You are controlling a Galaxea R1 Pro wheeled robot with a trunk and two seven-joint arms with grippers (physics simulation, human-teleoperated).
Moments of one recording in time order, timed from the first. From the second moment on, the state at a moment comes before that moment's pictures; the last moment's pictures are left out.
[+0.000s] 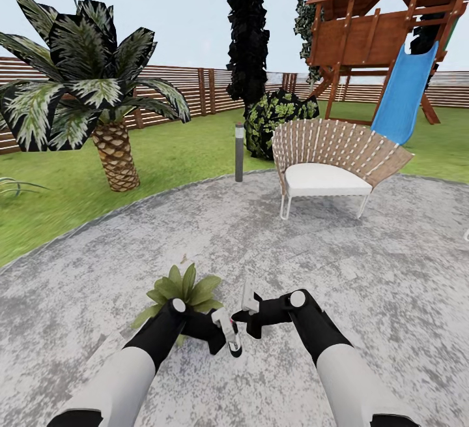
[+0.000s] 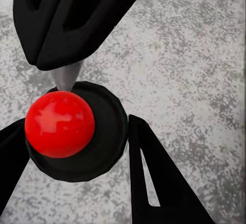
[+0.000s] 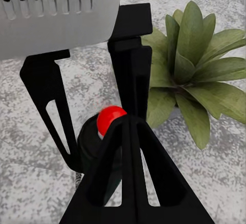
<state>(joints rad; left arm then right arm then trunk) -0.73 -0.17 0.03 -0.54 -0.81 0.05 -1.03 -0.72 0.17 -0.10 -0.67 0.87 -0.23 1.10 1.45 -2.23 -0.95</state>
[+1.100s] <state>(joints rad) -0.73 -0.08 0.04 -0.54 -0.81 0.04 -1.03 -0.72 0.17 -0.10 -0.67 0.87 -0.23 1.10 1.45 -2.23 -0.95</state>
